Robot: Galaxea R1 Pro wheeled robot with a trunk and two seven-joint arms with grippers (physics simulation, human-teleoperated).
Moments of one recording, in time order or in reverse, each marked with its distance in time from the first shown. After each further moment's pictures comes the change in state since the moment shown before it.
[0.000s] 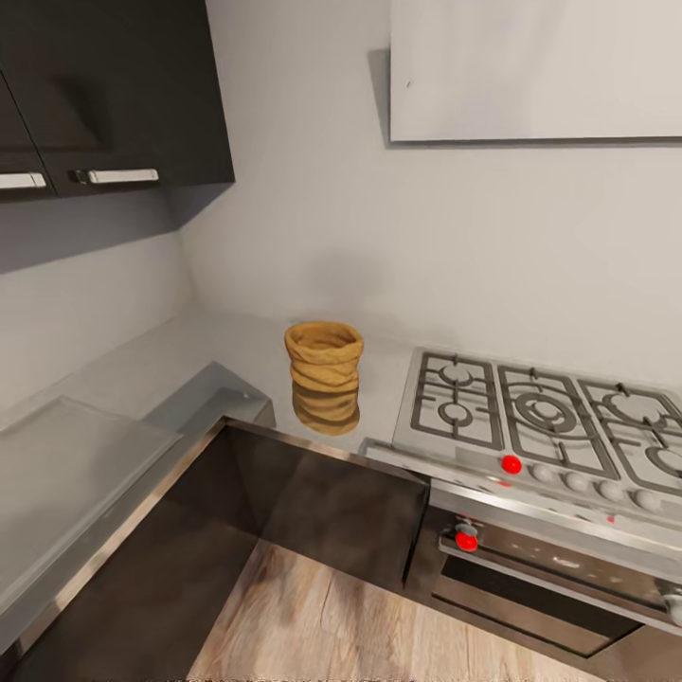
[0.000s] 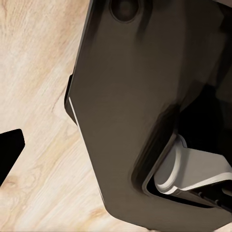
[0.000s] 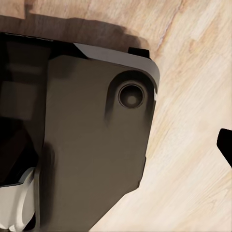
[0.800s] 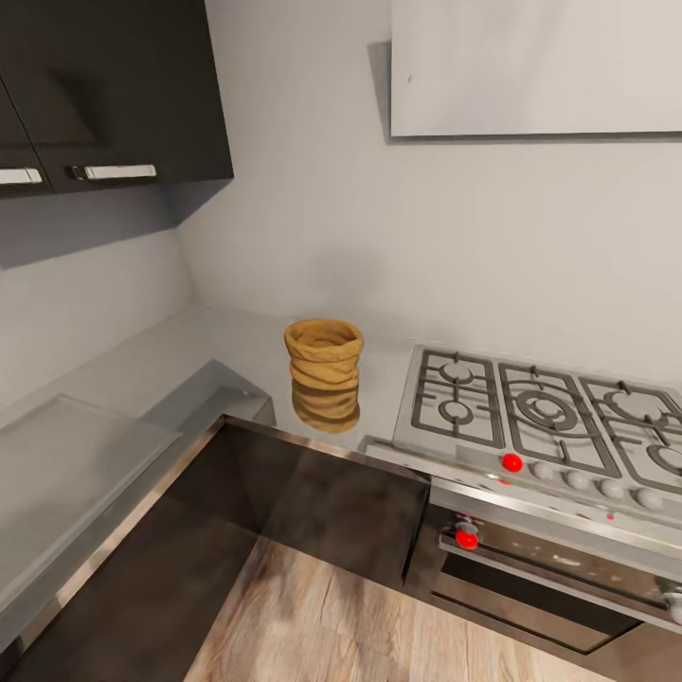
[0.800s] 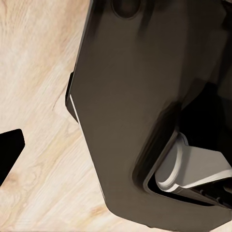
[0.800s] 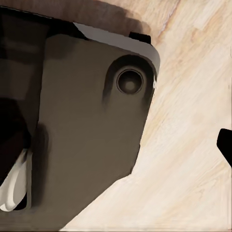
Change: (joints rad) left arm 0.000 0.000 0.000 -0.001 0.000 0.000 0.000; right arm 0.000 0.005 0.024 -0.022 0.043 0.074 0.006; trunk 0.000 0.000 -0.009
